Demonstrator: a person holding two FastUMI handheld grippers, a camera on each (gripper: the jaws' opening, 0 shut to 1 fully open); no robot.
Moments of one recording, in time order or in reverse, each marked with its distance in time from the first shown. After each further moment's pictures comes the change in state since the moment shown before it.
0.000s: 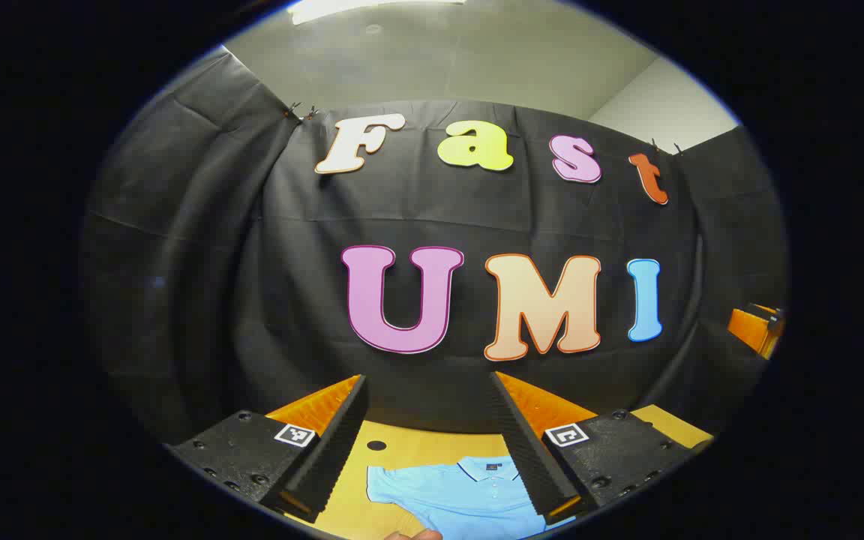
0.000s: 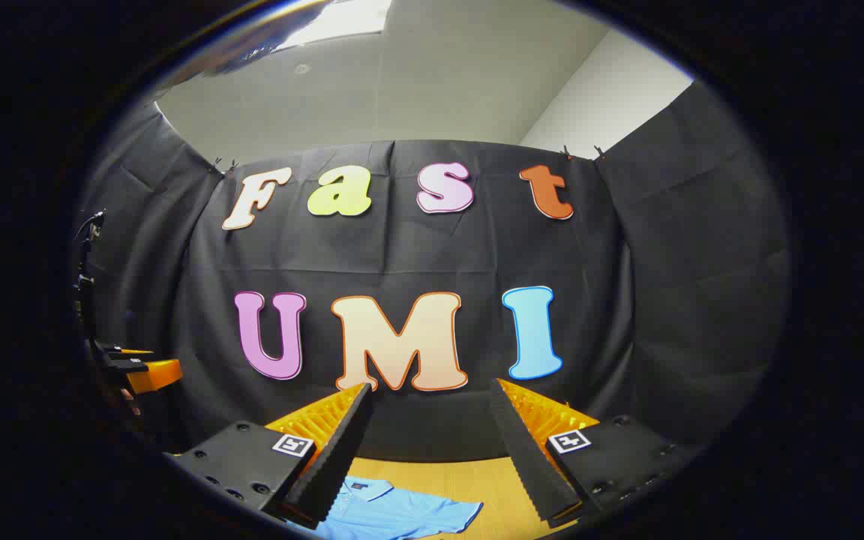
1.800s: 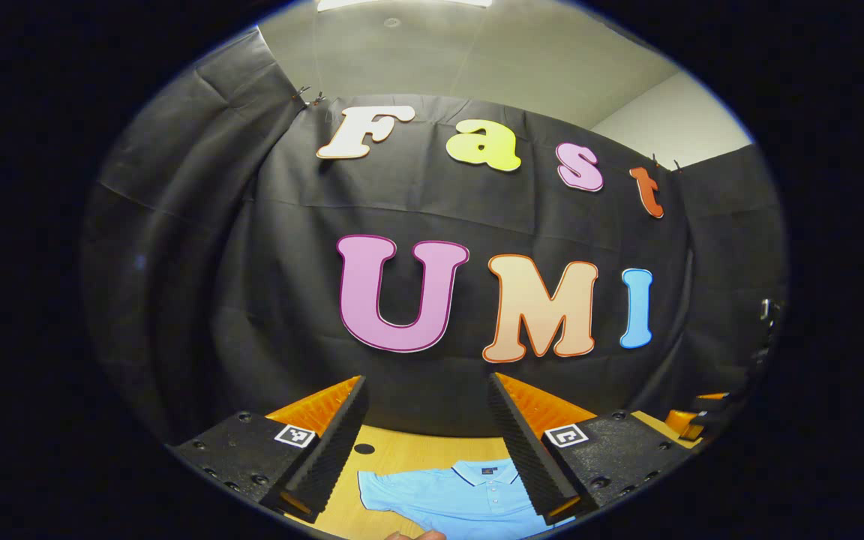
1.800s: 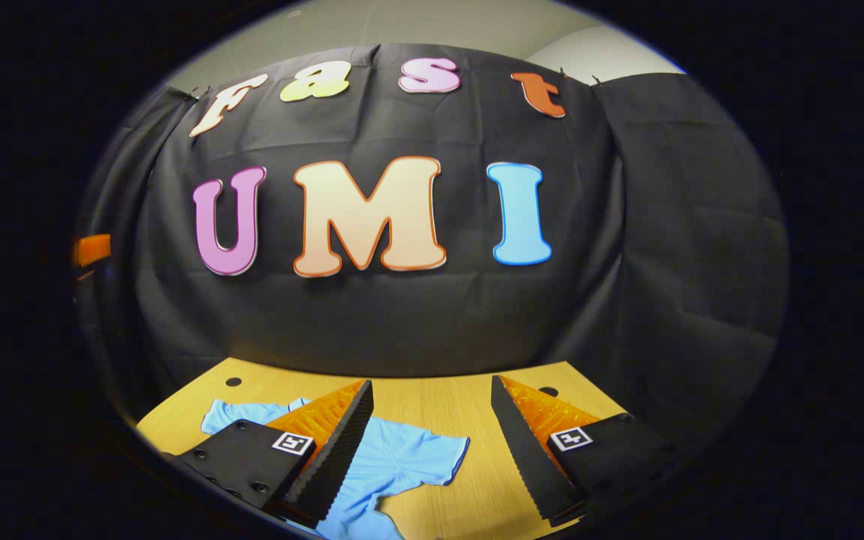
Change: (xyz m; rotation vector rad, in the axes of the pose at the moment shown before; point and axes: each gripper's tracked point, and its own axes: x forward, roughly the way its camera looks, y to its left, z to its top) left arm 0.024 0.018 -0.020 -0.060 0.006 -0.080; right arm 0.012 -0.029 -0.216 -0.043 0.417 -0.100
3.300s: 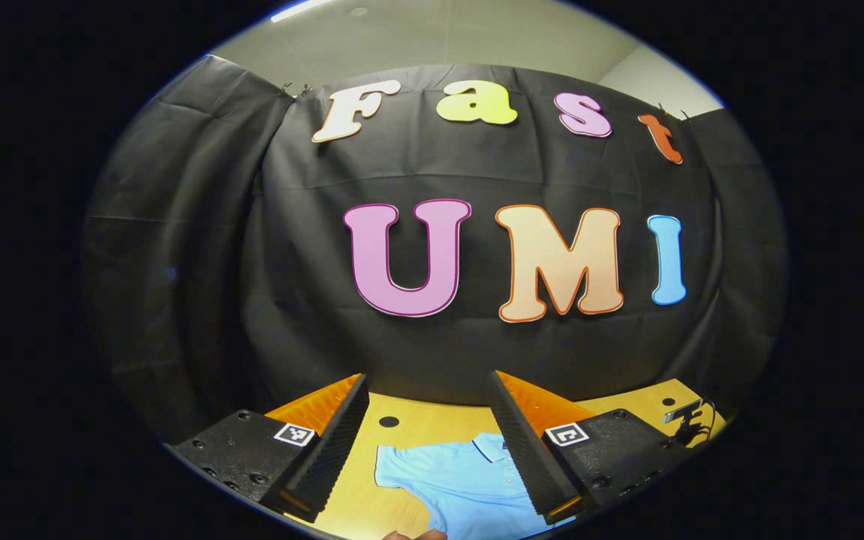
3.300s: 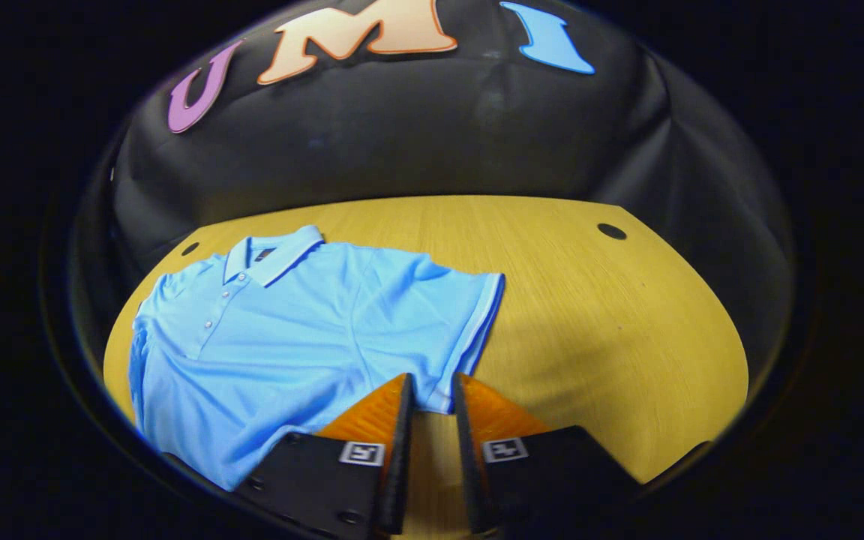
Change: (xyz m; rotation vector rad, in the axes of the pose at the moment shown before) left arm 0.001 -0.029 -0.040 0.096 0.147 0.156; right arm 0.096 -0.011 -0.275 -0.061 0.500 0.055
